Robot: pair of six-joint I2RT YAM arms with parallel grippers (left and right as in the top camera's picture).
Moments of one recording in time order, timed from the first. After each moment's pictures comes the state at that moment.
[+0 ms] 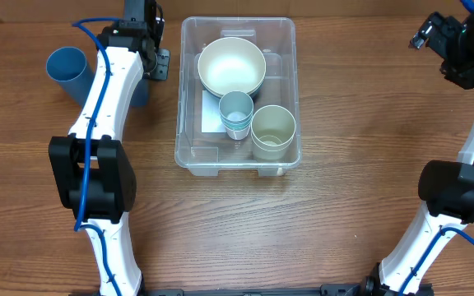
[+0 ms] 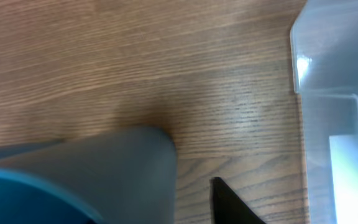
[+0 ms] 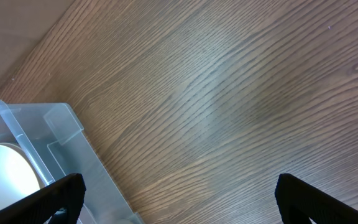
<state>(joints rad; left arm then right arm) -0.10 2.19 1.99 -0.92 -0.17 0.06 -0.29 2.17 2.59 -1.64 -0.15 0.39</state>
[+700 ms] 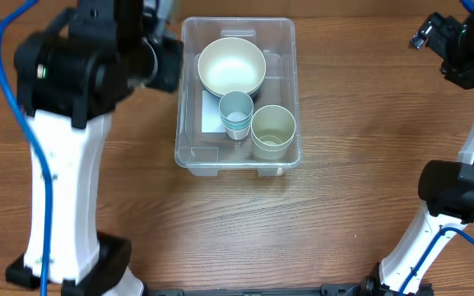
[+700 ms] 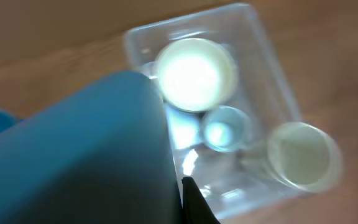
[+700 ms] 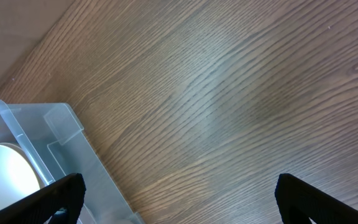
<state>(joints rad) -0.30 1.81 2.53 -1.59 0.03 -0.03 -0.29 2.17 2.59 -1.64 -0.15 0.39</state>
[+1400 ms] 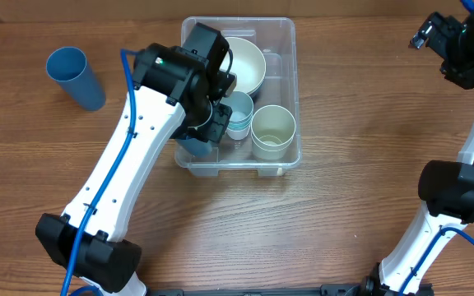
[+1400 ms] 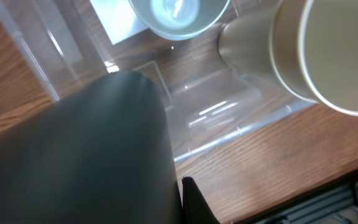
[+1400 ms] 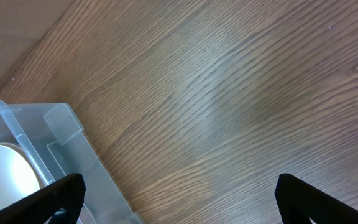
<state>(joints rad) -0.46 1.81 1.93 -1.52 0.09 -0.07 -0.29 2.17 2.59 -1.64 -0.15 0.39</state>
